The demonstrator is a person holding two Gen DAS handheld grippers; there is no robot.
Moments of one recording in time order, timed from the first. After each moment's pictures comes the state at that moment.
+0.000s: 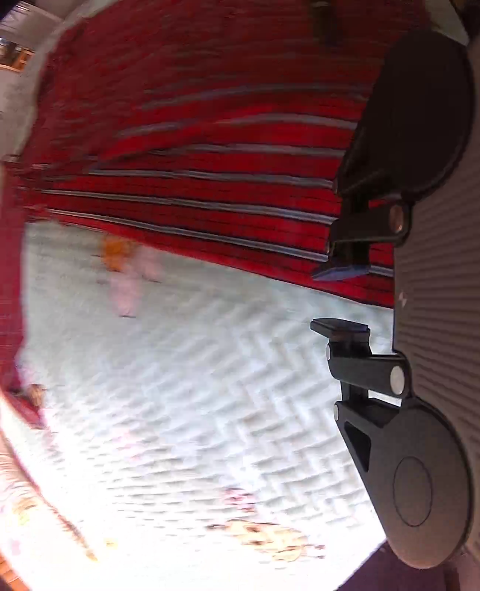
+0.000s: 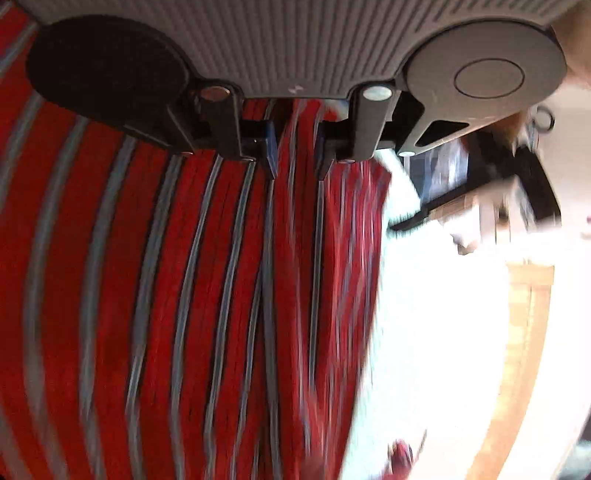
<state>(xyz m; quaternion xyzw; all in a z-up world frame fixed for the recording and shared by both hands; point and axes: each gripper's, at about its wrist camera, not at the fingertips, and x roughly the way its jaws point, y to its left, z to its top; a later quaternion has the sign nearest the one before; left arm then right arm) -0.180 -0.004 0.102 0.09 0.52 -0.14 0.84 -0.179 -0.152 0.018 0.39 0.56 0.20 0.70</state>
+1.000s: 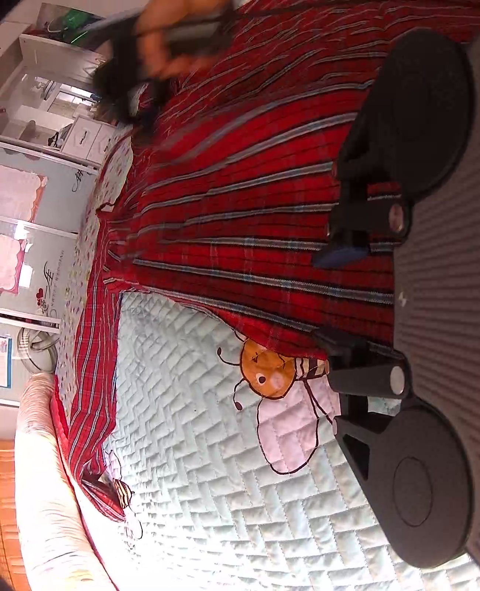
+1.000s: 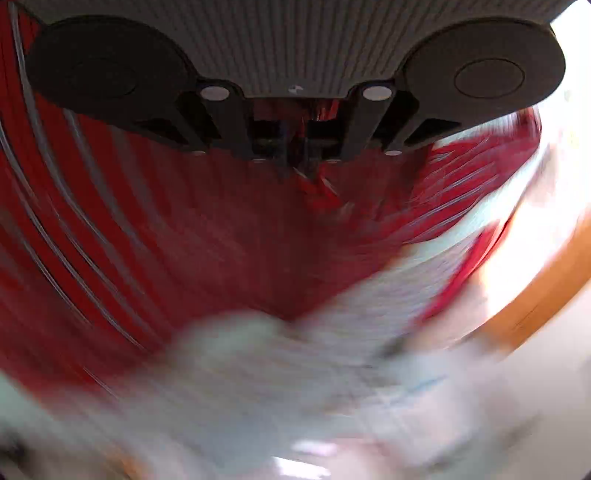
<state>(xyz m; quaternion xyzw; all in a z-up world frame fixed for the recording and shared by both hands) -0.091 -0.071 0.023 0.01 0.38 -0.22 0.90 0.054 -0.292 0.041 0.36 0.31 -0.15 0.87</state>
